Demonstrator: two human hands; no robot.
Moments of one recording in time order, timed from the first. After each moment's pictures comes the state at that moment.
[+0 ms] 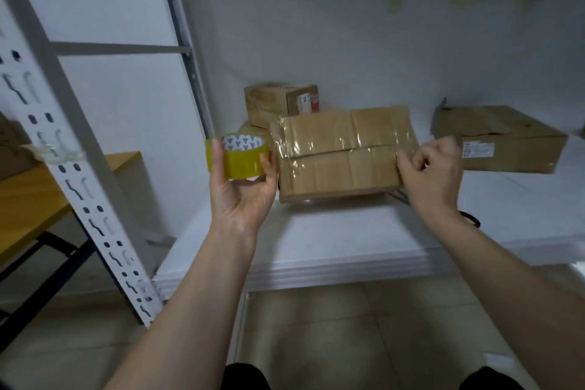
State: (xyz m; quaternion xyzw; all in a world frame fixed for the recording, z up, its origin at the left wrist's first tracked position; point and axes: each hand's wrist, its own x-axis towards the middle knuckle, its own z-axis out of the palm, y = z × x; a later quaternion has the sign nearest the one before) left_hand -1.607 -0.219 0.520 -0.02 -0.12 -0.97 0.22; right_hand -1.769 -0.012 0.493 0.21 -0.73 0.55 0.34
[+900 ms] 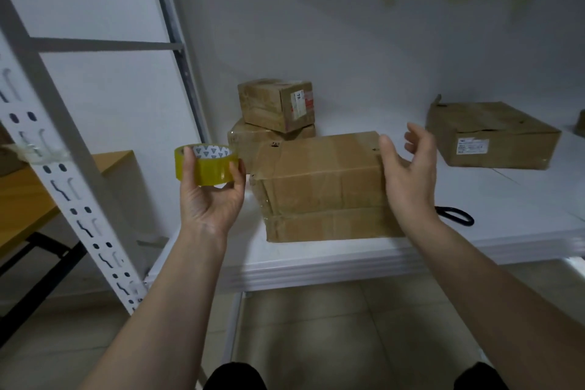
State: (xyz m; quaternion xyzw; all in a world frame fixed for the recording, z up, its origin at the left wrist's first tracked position) left_hand -1.602 -0.257 0.500 0.01 -0.13 -0.95 0.29; right_hand -1.734 -0.028 0.502 0.17 -0.70 0.67 0.19
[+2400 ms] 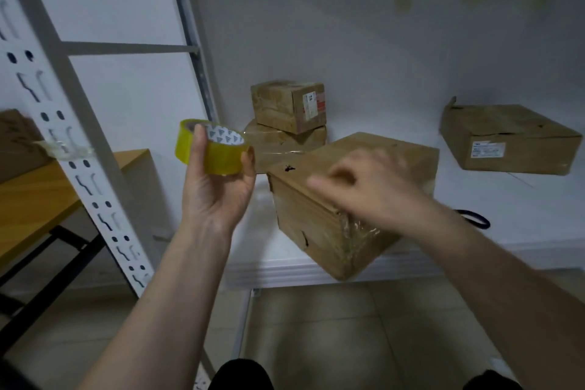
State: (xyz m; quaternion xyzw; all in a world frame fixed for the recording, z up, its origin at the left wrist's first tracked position) left_hand -1.577 -0.228 0.536 -0.03 -0.24 -0.92 0.30; right_hand -1.677 -0.033 0.550 0.42 -0.87 0.23 0.09
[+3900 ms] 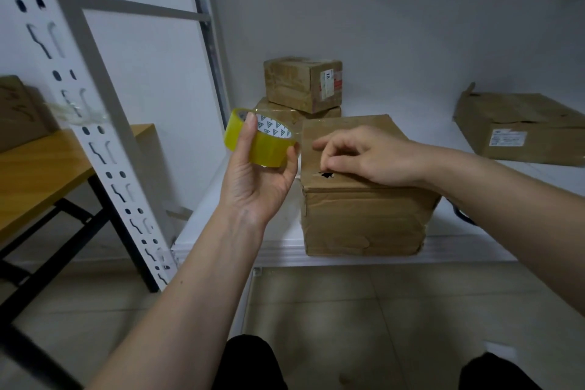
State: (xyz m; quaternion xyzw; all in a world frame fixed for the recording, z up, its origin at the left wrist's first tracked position) left_hand -1.587 -0.219 0.514 0.01 -0.25 -0.94 0.23; right_hand -1.680 -0.062 0.572 0.56 -0.78 0.26 -0.11
